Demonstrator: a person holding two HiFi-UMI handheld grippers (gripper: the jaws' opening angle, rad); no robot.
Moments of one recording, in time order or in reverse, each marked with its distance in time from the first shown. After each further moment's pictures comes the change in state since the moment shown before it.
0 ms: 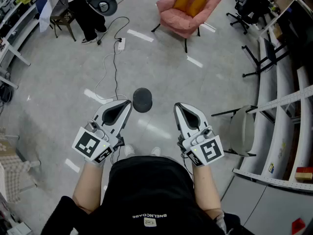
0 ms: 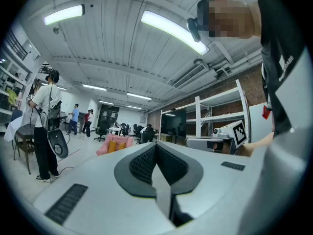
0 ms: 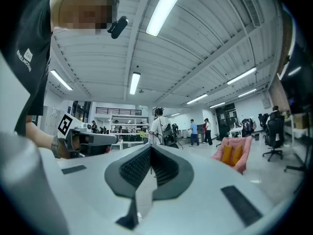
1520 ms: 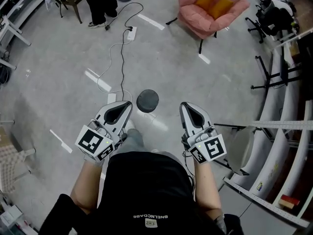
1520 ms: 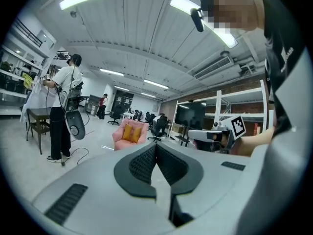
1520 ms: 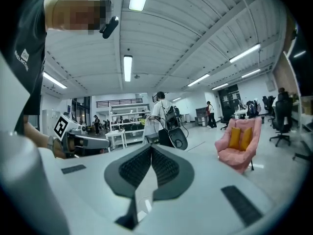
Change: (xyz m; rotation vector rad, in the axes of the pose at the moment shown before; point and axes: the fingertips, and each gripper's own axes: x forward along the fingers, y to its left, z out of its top) left arm 0.034 0.167 -0.067 -0.150 0.139 0.123; right arm 0.161 -0.062 -0.069 0.090 0.173 0.046
